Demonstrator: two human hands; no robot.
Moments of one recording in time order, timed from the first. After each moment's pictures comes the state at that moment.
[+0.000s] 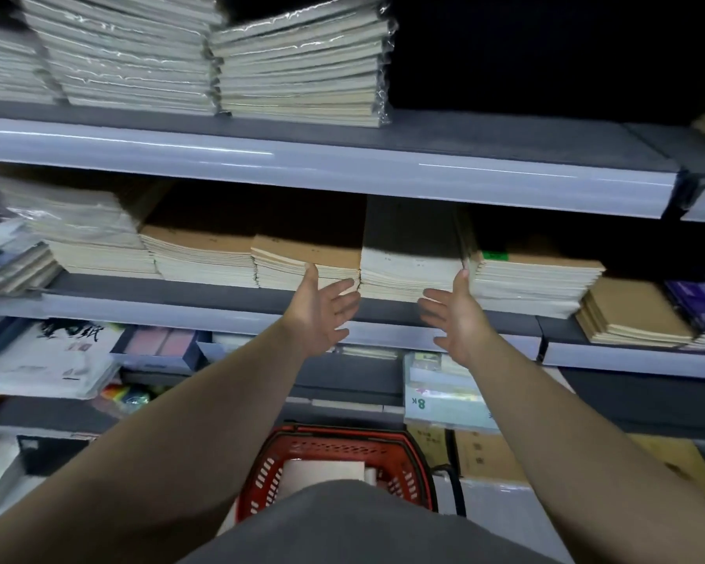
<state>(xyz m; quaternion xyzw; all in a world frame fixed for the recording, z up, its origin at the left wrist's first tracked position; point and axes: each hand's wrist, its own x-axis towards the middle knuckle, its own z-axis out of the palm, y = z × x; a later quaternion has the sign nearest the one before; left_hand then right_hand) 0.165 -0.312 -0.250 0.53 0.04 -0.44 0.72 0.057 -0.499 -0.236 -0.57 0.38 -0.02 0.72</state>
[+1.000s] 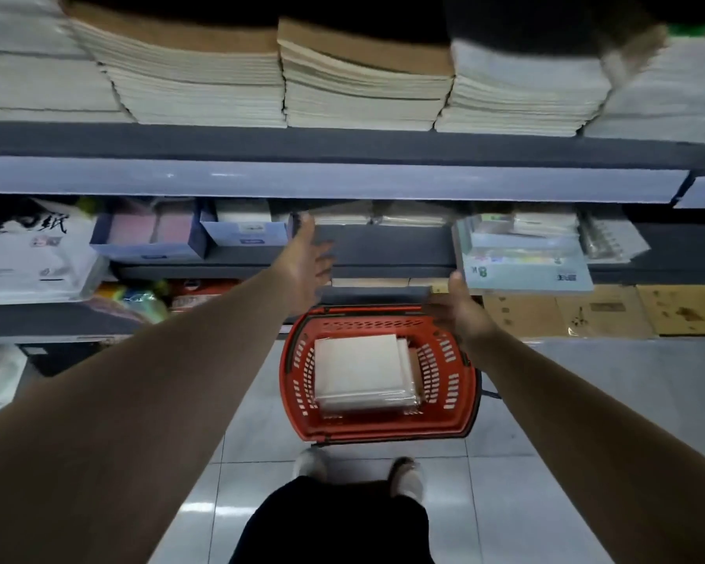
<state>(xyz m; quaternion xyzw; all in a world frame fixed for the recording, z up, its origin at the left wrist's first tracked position) 0.188 -0.194 -0.404 0.63 0.08 -0.50 0.59 0.012 -0.356 -0.413 -0.59 0.48 0.08 0.64</state>
